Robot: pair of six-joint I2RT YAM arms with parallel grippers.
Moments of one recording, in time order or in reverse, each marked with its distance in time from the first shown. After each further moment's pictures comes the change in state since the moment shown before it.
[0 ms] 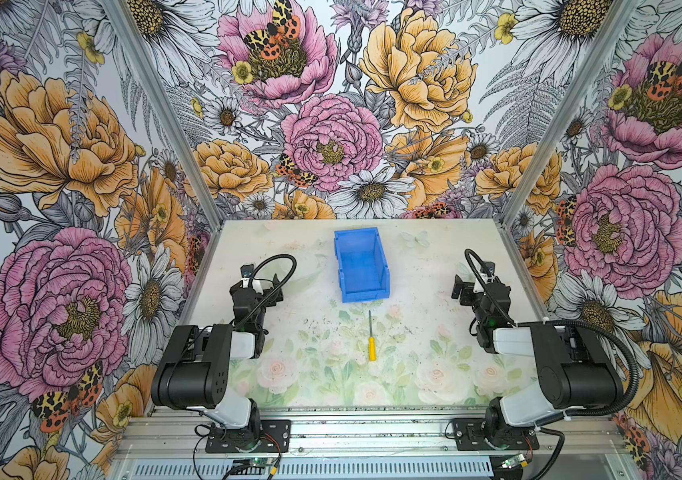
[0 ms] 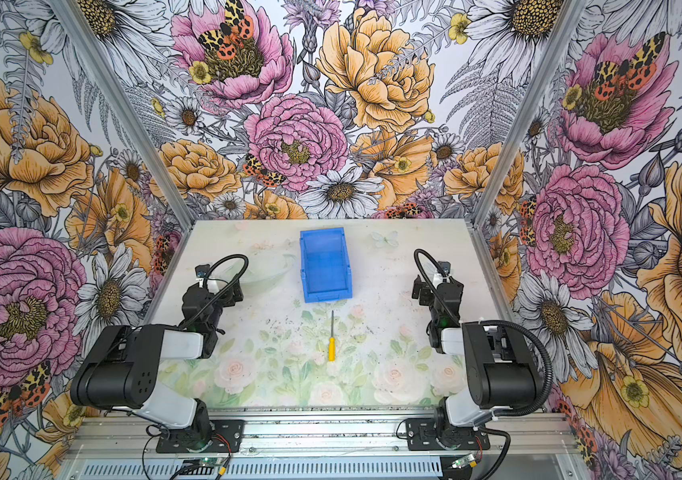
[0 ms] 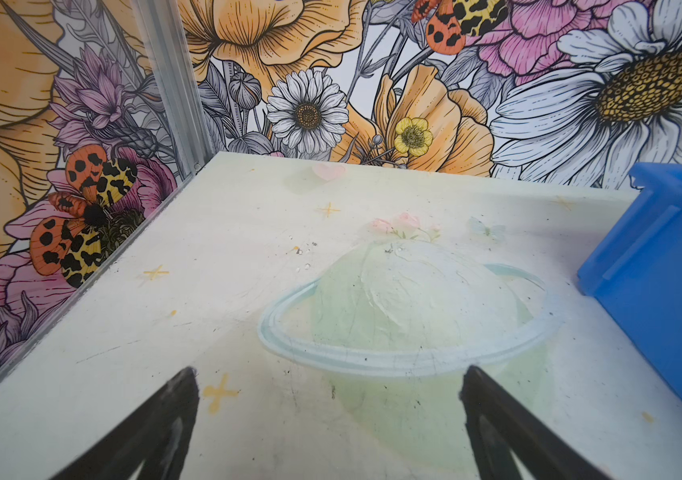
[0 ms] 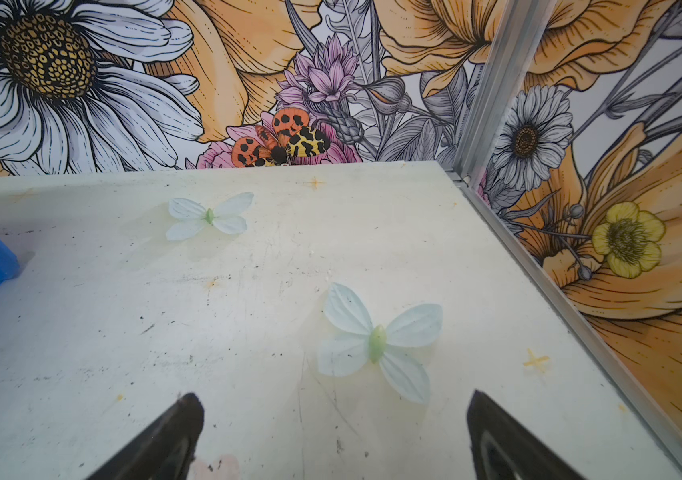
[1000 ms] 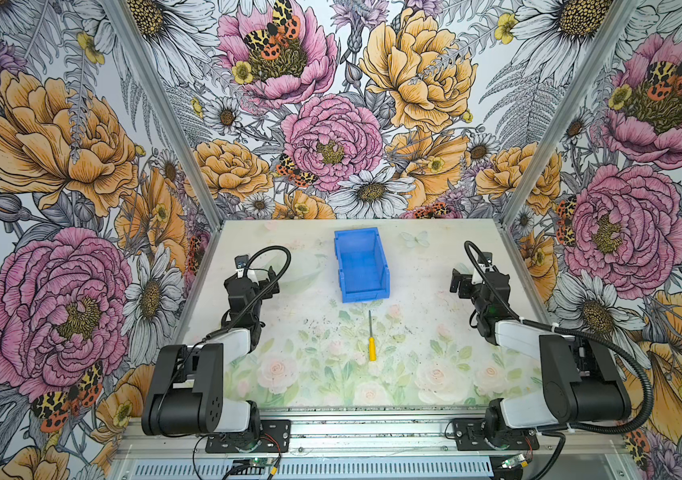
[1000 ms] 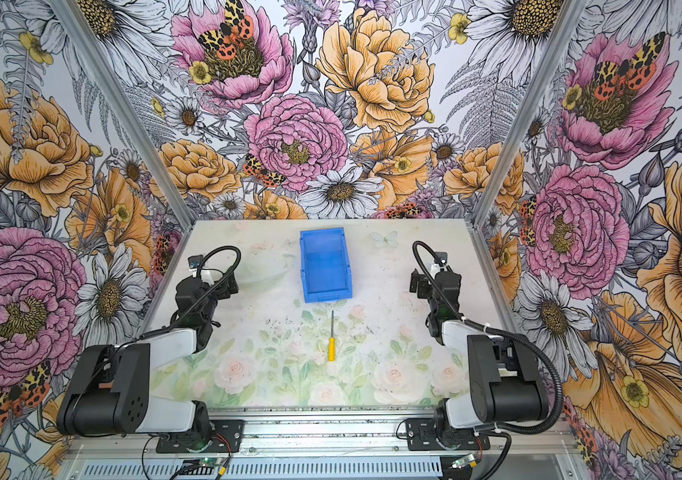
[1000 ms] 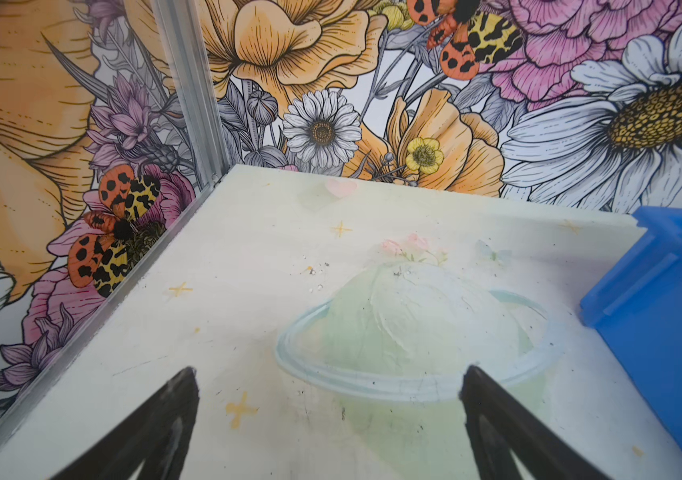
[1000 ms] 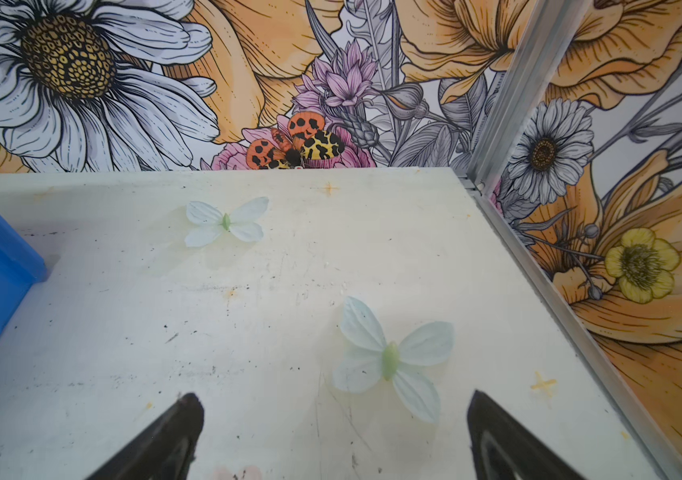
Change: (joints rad) left arm 0.016 -0.175 0.124 -0.319 -0.027 -0.020; right arm 0.043 -0.111 0.111 -0.271 -0.002 -0.016
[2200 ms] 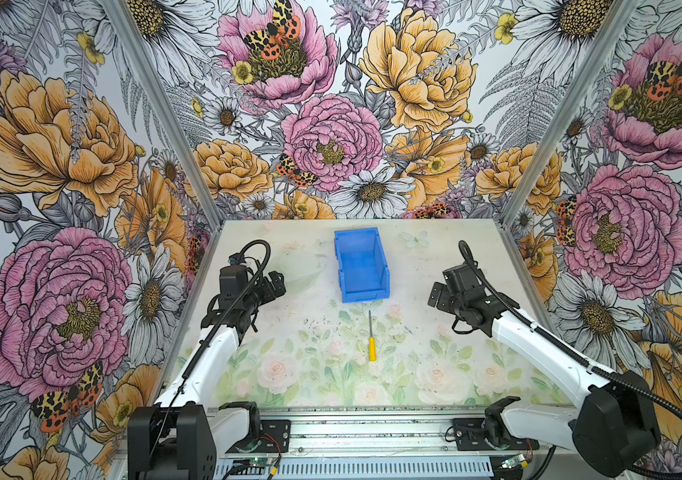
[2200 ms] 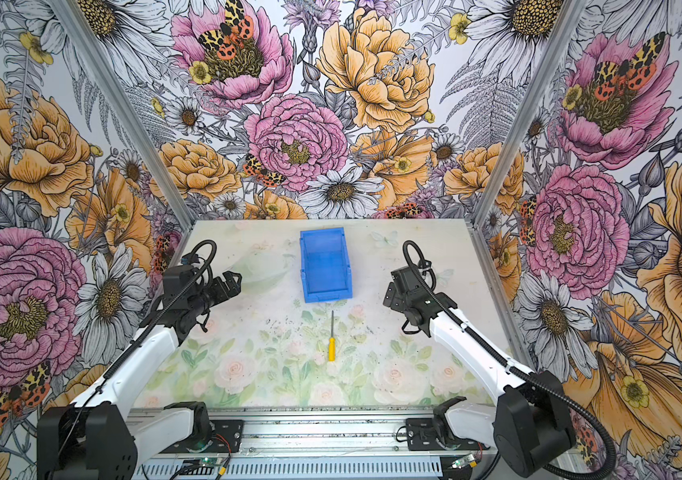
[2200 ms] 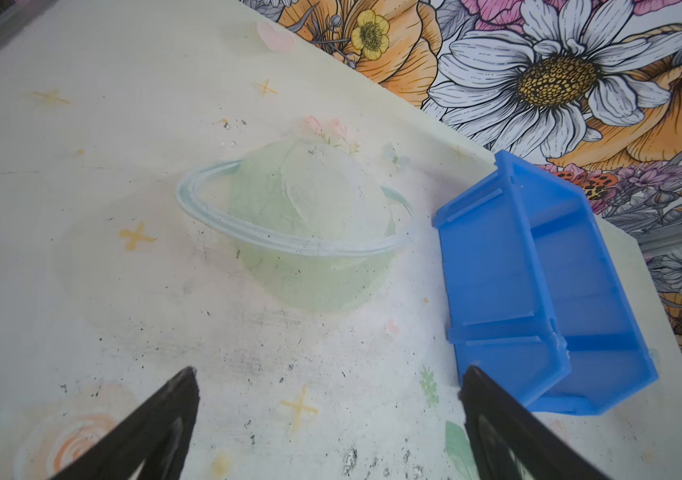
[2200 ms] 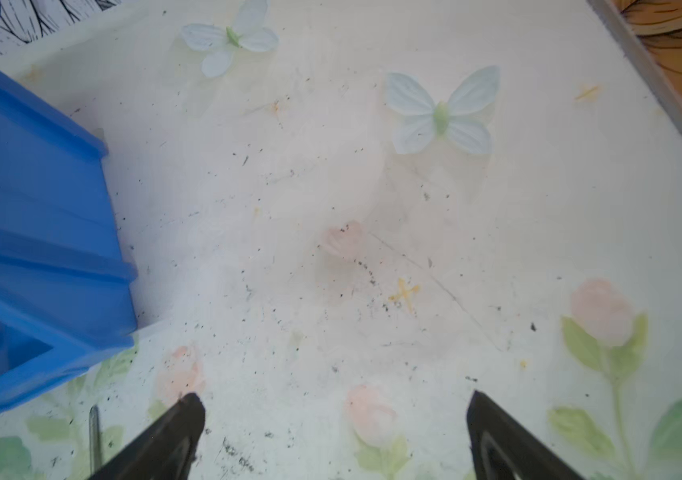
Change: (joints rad) left arm -0.010 -0.250 0.202 -0.835 0.278 -0.346; right arm 0.425 -0.174 0.354 -1.157 0.226 0.684
